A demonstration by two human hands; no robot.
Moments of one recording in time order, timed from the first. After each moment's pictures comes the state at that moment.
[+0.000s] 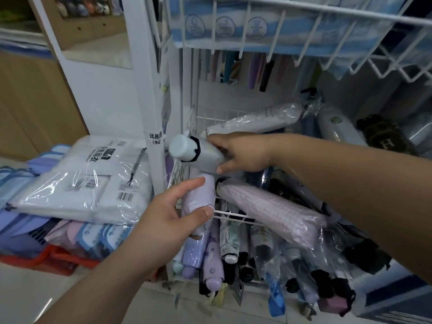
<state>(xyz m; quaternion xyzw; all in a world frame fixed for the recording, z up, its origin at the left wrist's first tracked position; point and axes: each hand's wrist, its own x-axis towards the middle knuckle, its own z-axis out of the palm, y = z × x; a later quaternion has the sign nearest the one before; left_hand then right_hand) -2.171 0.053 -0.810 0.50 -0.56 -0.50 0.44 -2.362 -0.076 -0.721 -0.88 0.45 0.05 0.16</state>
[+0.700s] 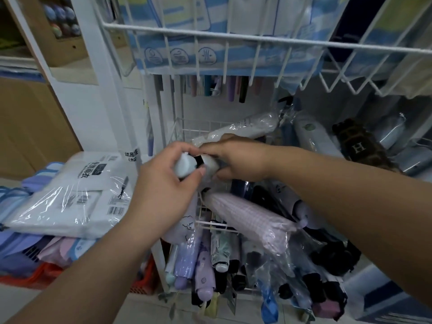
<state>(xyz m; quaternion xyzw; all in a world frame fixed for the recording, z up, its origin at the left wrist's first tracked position) -2.217 0.026 -0.741 0.54 -0.65 -0.21 0.49 -2.399 -0.064 -0.710 -0.91 0.41 -0.04 0.11</state>
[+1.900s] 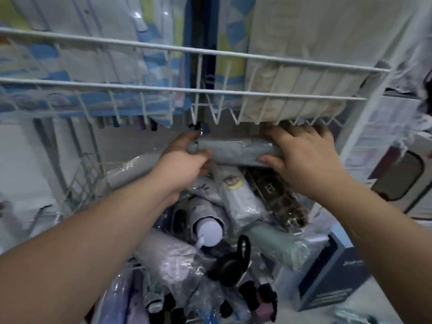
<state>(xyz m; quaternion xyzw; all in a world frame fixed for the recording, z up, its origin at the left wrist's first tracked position) -2.400 -0.041 -0.699 0.38 -0.62 -0.51 0.46 -2.605 0.065 -0.659 -0.61 0.74 -0.10 -0.27</state>
